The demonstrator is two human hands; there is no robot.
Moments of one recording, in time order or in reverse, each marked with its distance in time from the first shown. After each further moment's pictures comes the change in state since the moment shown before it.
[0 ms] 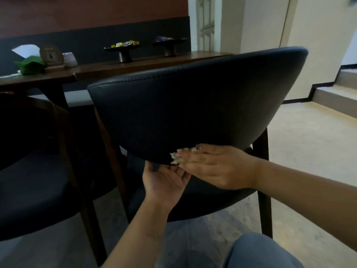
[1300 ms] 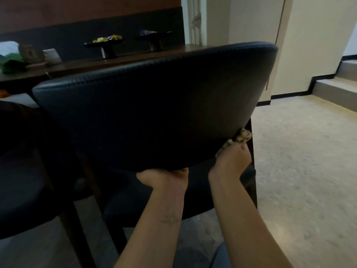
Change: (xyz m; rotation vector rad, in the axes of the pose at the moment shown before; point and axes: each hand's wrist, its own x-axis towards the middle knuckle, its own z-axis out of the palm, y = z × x) left_hand 0.031 -0.068 0.085 -0.308 0.526 0.351; right_hand -0.031 0.009 0.042 1.033 1.313 2.369
